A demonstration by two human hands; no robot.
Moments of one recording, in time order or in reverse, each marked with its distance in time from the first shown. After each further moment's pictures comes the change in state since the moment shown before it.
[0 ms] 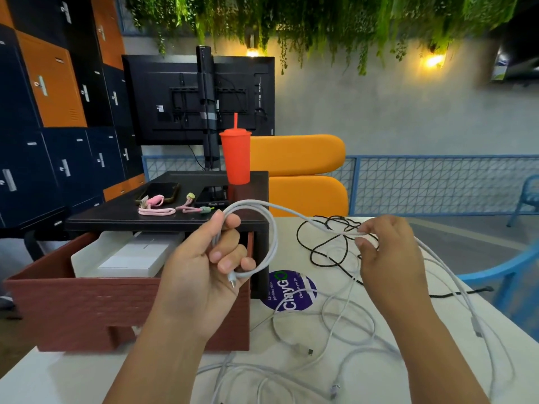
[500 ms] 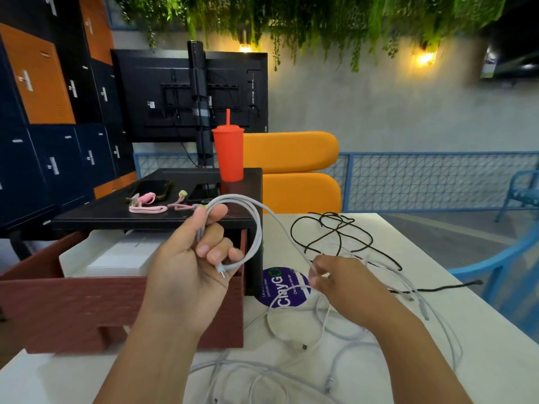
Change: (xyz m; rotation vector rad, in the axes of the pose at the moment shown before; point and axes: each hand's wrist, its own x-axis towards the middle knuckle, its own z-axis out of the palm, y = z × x) left_hand 0.002 -0.001 -0.002 -0.035 0.055 0.065; right_hand -0.012 -0.005 0.014 -0.105 -0.753 0.059
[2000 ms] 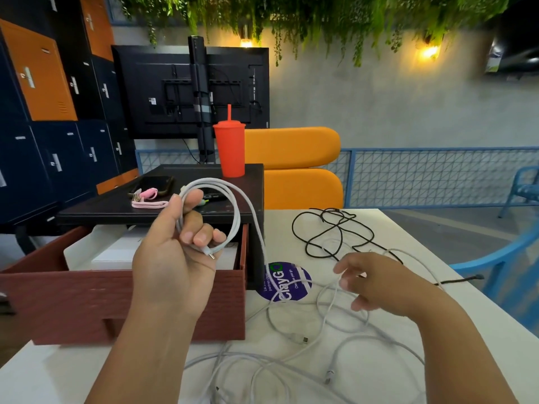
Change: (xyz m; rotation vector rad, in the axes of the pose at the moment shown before) left_hand 0.001 0.005 -0.002 0.026 0.106 0.177; right_hand -0.013 0.026 -0.028 0.136 -0.148 0.119
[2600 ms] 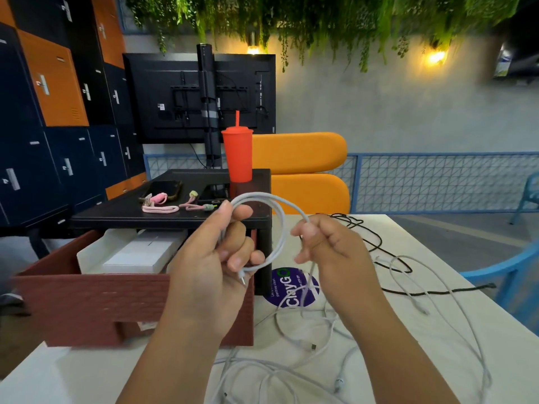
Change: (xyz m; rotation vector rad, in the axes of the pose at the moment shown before) left_hand -0.016 -0.005 0.015 0.077 -0.169 -0.113; right_hand -0.007 -0.076 0.043 0.596 0.480 -0.528
